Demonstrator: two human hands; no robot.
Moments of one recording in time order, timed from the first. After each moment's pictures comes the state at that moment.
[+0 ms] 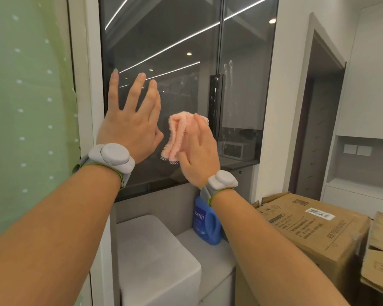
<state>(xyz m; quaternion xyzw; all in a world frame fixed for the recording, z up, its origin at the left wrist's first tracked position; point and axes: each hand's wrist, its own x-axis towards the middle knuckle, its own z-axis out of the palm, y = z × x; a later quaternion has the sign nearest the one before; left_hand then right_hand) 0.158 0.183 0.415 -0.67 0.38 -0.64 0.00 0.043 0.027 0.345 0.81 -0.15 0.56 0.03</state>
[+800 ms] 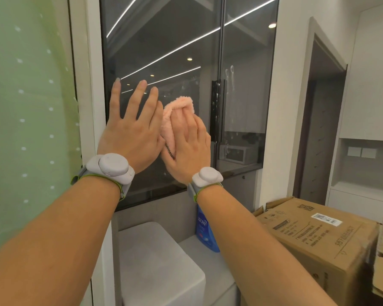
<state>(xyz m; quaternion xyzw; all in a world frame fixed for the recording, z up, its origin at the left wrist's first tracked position) 0.170 0.179 0.411 -0.63 0.43 -0.65 -0.05 0.080 0.037 0.363 0.76 -0.18 0.60 0.16</state>
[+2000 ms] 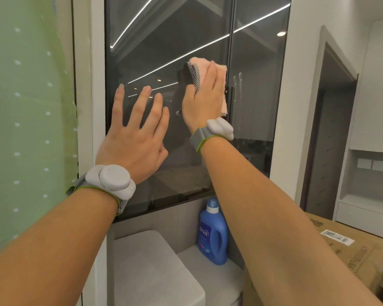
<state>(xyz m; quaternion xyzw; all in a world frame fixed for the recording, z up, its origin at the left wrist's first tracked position) 0.176 0.171 0.408 -0.61 0.42 -0.68 -0.05 0.087 0.037 0.488 0.68 -0.21 0.70 -0.07</state>
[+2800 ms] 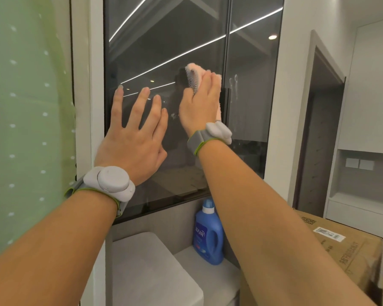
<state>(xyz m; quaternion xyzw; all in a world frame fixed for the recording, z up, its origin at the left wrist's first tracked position) 0.177 0.171 0.408 -0.60 0.42 -0.68 -0.06 0.088 0.040 0.485 0.69 -0.23 0.67 -0.13</state>
